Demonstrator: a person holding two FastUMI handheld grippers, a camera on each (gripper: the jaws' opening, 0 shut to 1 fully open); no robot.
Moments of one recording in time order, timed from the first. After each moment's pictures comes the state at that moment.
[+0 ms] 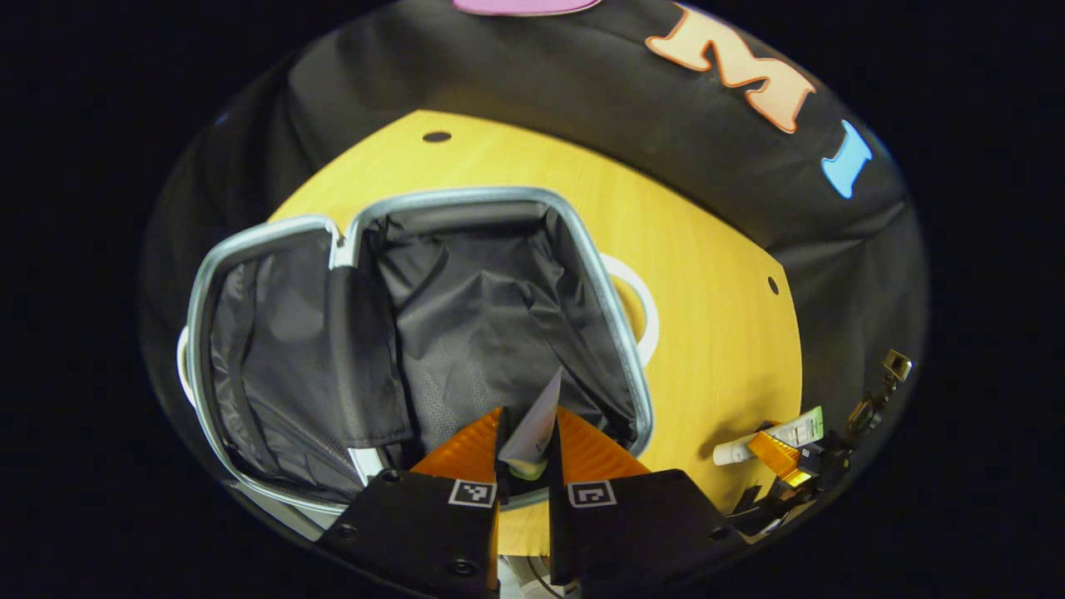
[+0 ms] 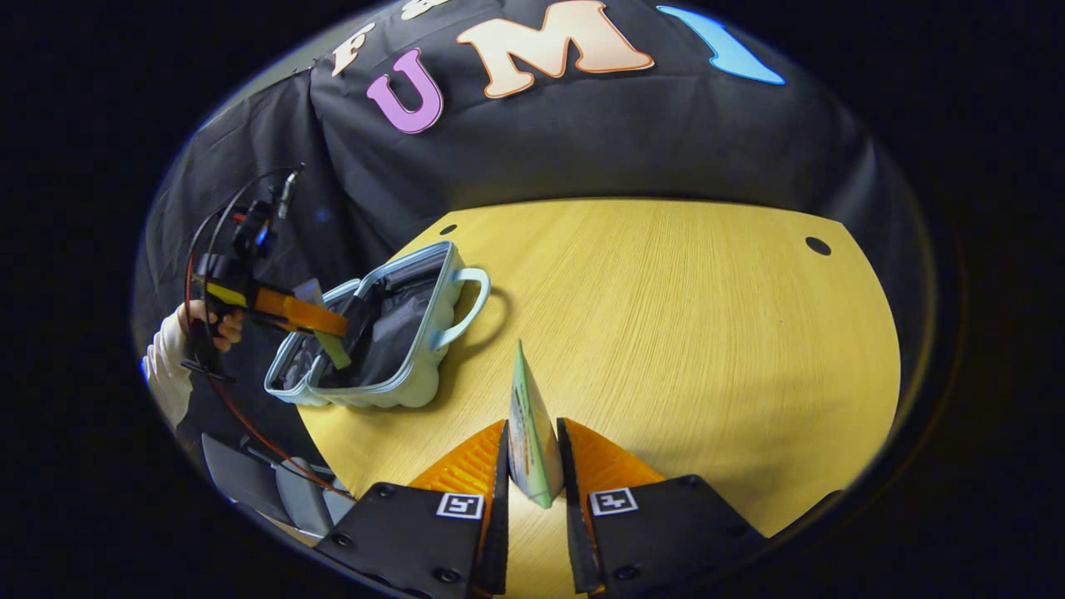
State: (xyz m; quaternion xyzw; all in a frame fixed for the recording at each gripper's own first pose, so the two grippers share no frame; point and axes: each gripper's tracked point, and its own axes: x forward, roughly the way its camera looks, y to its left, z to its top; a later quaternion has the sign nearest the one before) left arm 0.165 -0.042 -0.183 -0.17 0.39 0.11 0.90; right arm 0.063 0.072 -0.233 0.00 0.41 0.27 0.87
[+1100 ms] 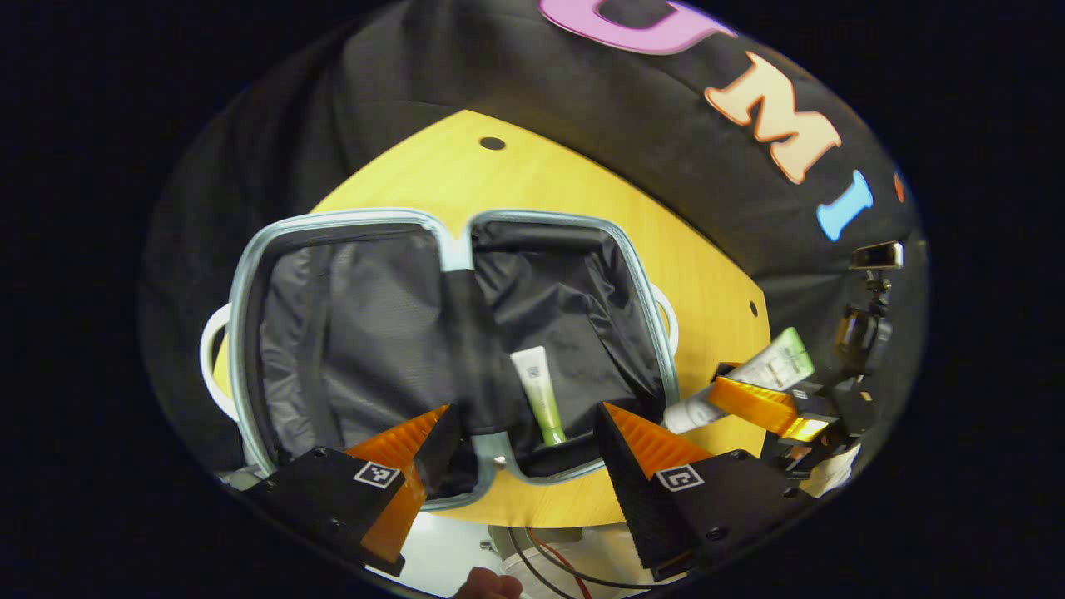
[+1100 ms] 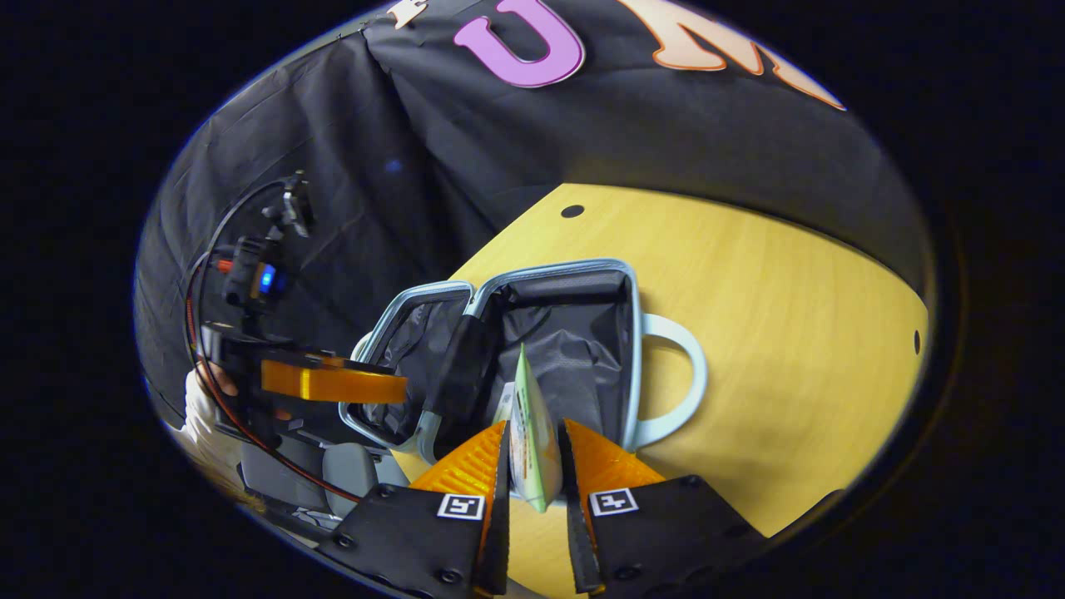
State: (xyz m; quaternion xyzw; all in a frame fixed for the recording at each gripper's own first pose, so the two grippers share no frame) left arm 0.072 0.056 -0.117 -0.22 0.34 0.10 0.91; right arm 0.068 0.330 -0.208 -0.03 0.48 0.40 0.78
